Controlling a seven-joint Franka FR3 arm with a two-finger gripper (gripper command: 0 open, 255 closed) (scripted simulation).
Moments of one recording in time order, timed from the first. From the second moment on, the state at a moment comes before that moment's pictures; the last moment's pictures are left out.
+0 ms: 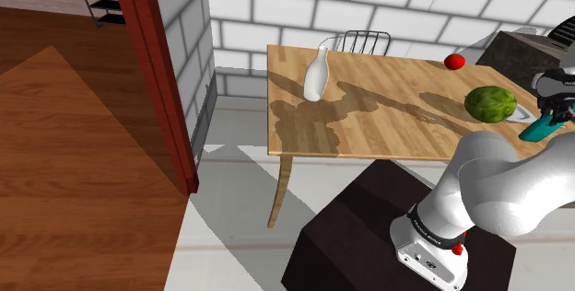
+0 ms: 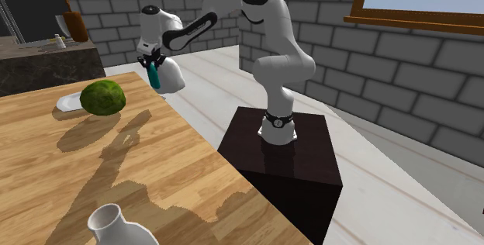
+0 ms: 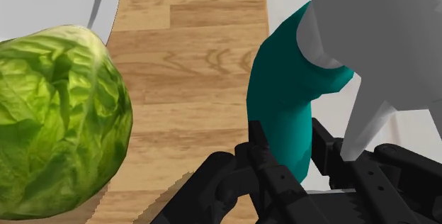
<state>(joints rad) 0.37 -0.67 -1.87 -1.87 -1.25 2.22 -1.85</state>
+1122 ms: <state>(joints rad) 0.45 -0.75 -2.00 -1.90 -1.39 2.29 -1.73</state>
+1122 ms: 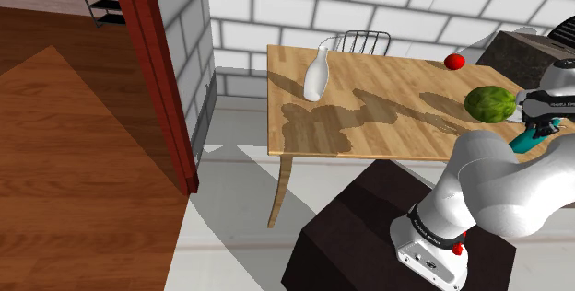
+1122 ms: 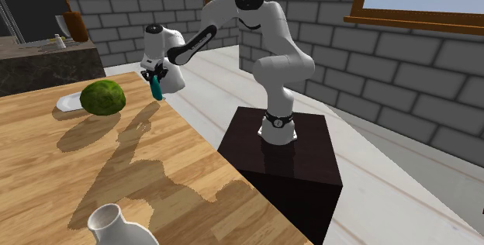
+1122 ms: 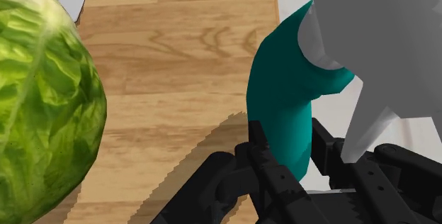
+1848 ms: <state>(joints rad) 0.43 -0.71 -1.97 -1.92 -1.37 2.28 -1.74</state>
